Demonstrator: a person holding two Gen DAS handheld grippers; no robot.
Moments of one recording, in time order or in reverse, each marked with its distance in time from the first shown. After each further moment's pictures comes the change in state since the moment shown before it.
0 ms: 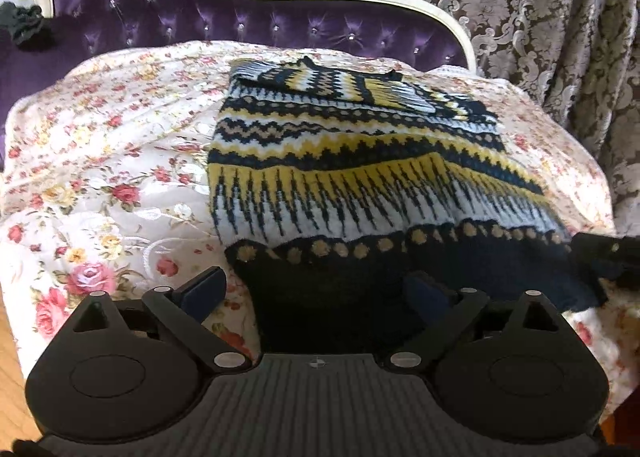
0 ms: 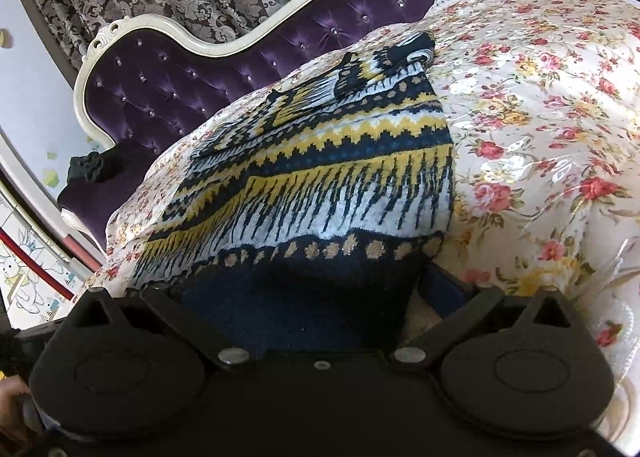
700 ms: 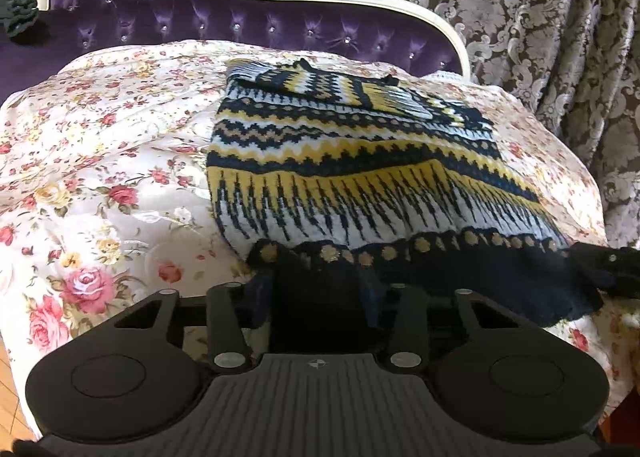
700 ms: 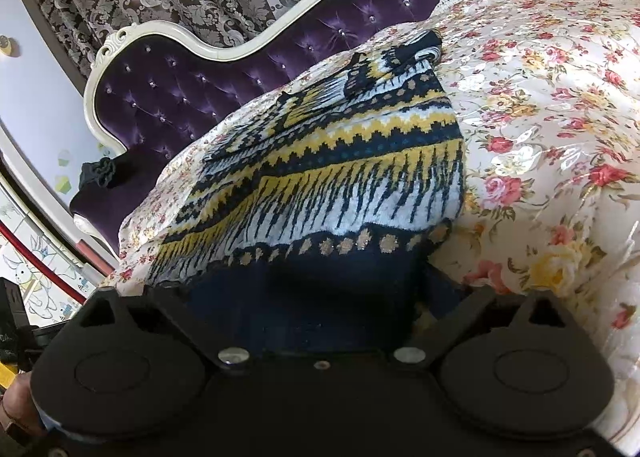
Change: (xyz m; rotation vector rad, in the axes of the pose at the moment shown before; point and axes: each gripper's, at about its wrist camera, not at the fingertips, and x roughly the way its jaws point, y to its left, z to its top) left arm 0.005 0.009 0.001 -0.011 -0.015 -0.031; right arm -0.002 0.004 -0.004 0.027 -0.013 0.031
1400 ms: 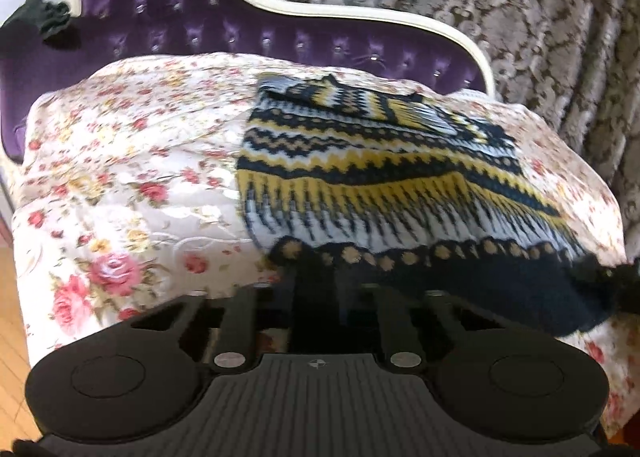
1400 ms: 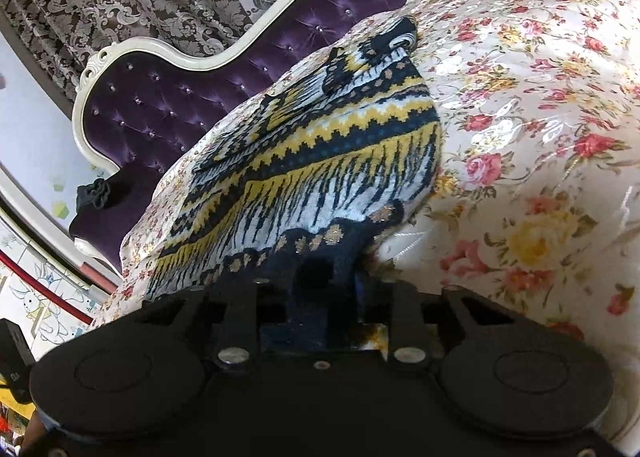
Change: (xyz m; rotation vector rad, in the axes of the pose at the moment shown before) left arm -0.006 0.004 -0.007 -0.047 -0.048 0.065; right arm 0.001 -0.015 0.002 0.095 0.009 0.008
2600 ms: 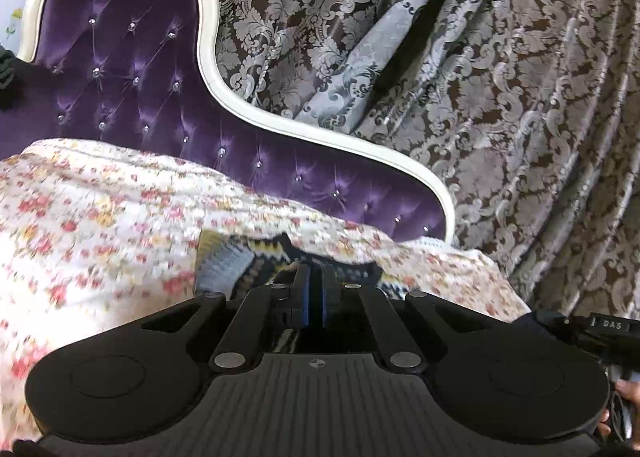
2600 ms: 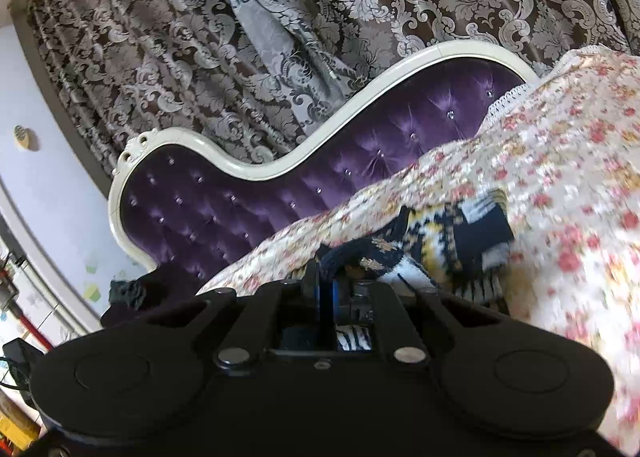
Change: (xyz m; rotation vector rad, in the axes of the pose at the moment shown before) left arm 0.050 0.022 0.179 -0.144 -0.244 -0.213; right arm 0.037 0.034 0.177 -0.073 -0.233 0.136
